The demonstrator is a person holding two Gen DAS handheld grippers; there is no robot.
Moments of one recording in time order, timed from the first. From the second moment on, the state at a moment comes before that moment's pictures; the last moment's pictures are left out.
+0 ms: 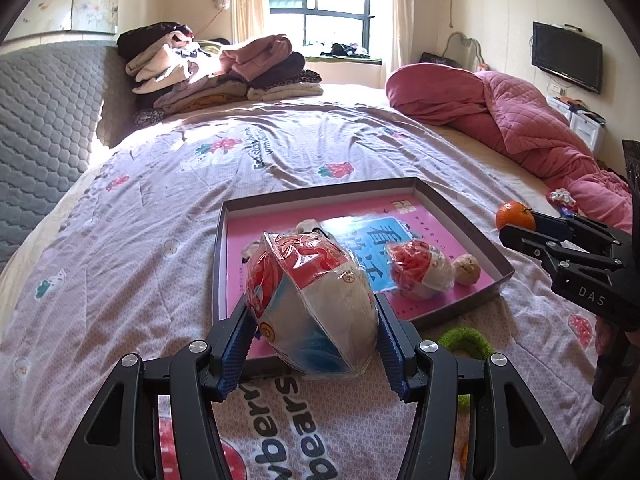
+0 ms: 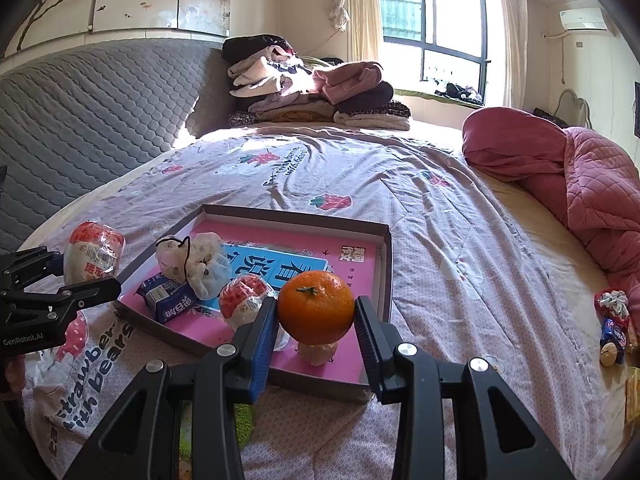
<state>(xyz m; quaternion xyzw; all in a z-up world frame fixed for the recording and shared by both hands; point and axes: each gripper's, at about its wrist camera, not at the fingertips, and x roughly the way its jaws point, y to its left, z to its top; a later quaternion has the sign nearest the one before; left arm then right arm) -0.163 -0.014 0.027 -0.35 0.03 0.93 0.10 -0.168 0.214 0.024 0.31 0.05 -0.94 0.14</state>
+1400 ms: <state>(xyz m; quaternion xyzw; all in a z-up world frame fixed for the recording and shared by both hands) -0.215 -0.019 -0.006 -0.38 0.04 0.92 0.08 -0.238 0.206 -0.020 0.35 0.08 -0.92 0.13</state>
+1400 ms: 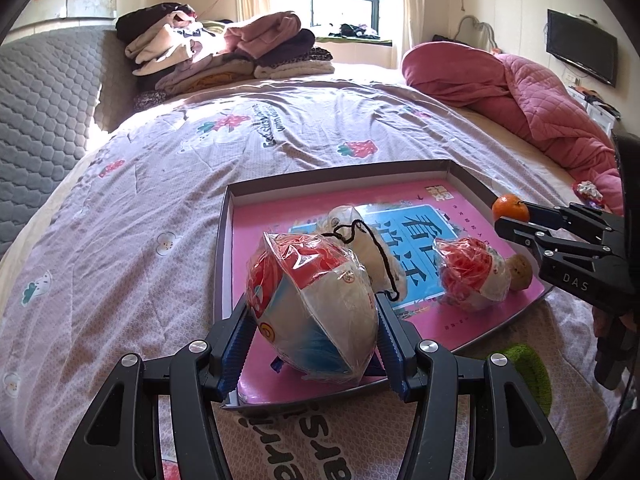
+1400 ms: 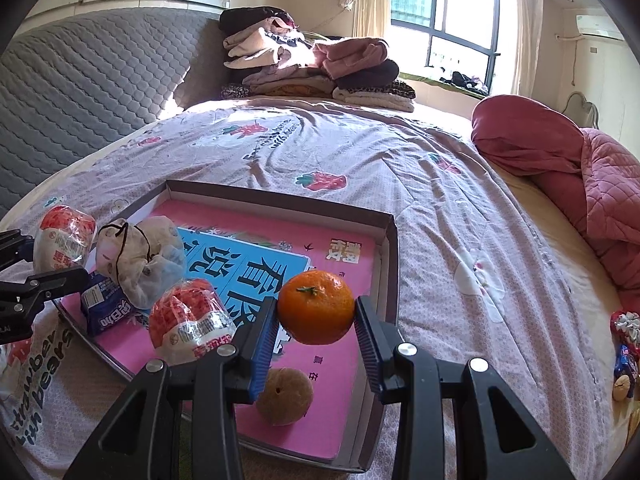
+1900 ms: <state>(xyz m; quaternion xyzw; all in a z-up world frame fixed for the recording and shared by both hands) -0.220 -0.015 -0.020 -0.39 0.04 0.91 0.09 -0.255 0.202 -0.038 0.38 0.08 -0.91 0.14</state>
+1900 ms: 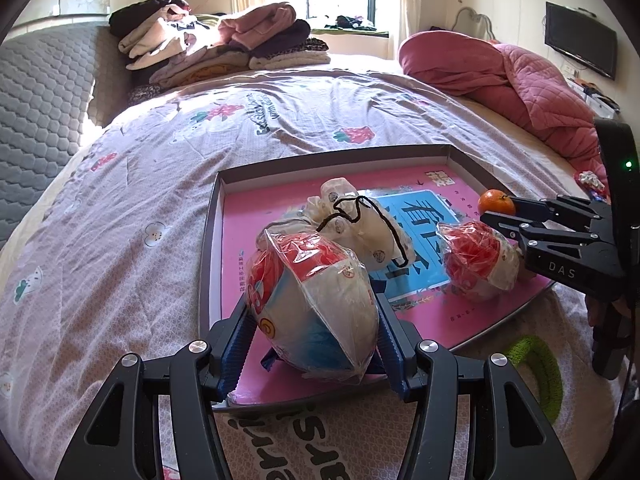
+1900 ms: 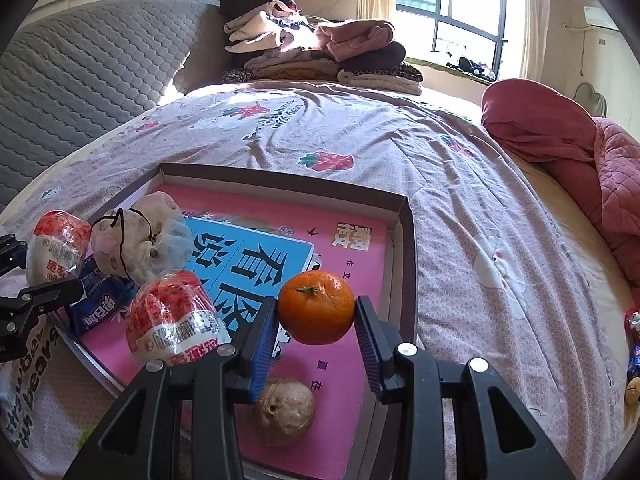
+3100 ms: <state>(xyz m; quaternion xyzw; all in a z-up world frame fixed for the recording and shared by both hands) -0.224 -0.024 -0.023 -0.41 0.02 0.91 0.09 -0.257 0.207 -0.036 0.39 0.08 -0.91 0.12</state>
